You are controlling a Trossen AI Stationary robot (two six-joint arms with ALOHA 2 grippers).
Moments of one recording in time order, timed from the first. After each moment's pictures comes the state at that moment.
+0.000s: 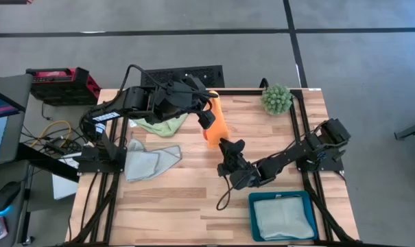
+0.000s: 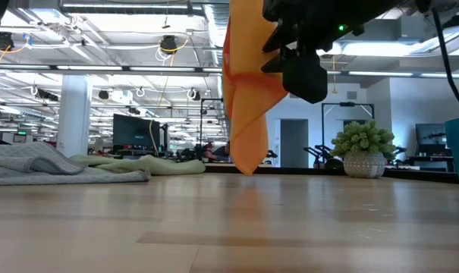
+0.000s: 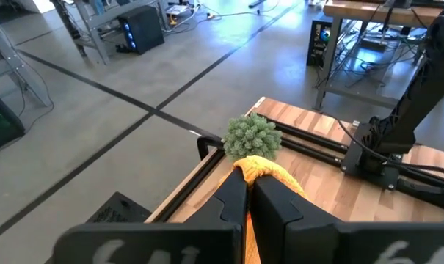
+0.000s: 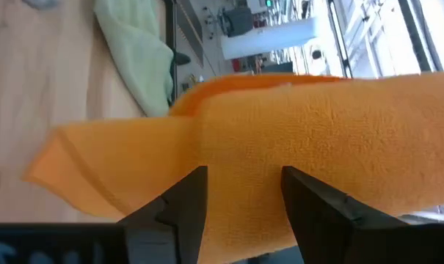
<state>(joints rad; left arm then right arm) -0.05 1.80 2.36 -1.02 -0.64 -0.23 0.41 1.75 0.97 0.26 1.31 -0.90</state>
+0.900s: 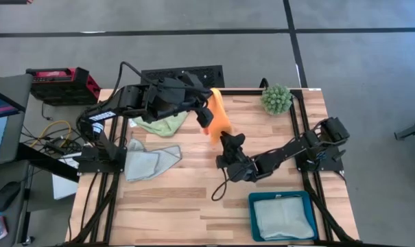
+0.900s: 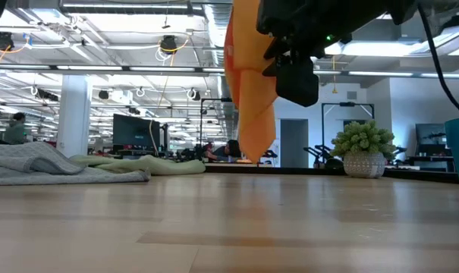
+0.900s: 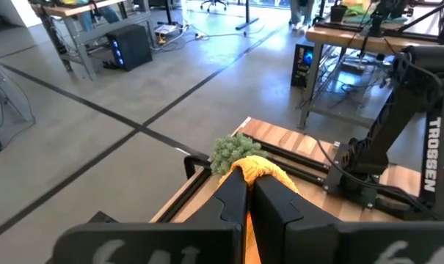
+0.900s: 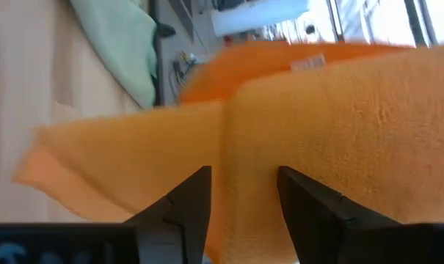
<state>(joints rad) -0.05 1.78 2.36 -0.95 -0.61 -0.21 0.35 1.75 0.97 0.27 1.35 -0.90</state>
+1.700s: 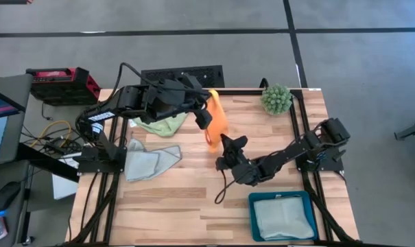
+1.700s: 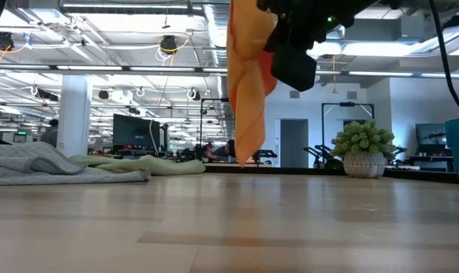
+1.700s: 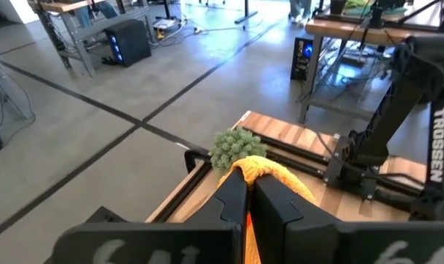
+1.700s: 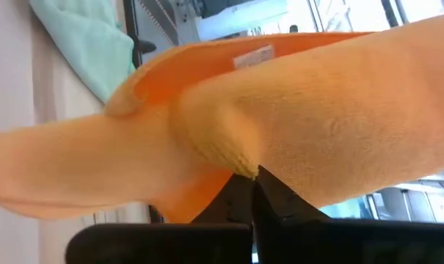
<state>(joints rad) -0.06 1.77 2.36 -0.99 -0.61 -0.21 0.39 1.75 0.97 0.49 1.39 -1.04</state>
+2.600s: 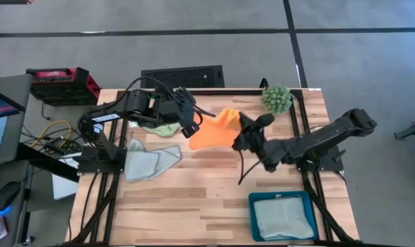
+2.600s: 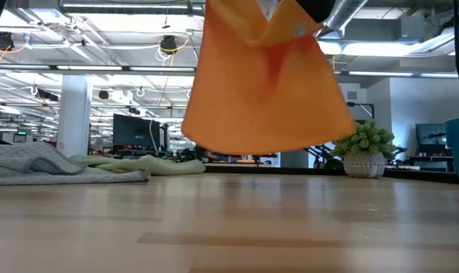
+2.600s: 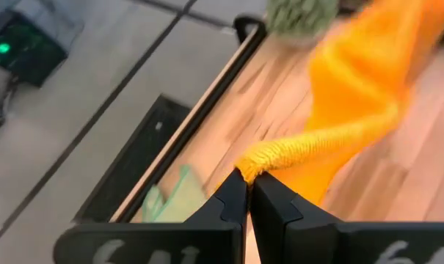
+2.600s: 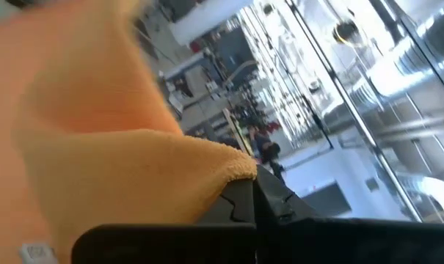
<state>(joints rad) -0.06 1.77 2.26 -1.49 -0.66 -0.41 0.34 1.36 0.97 0.41 1.40 -1.10</state>
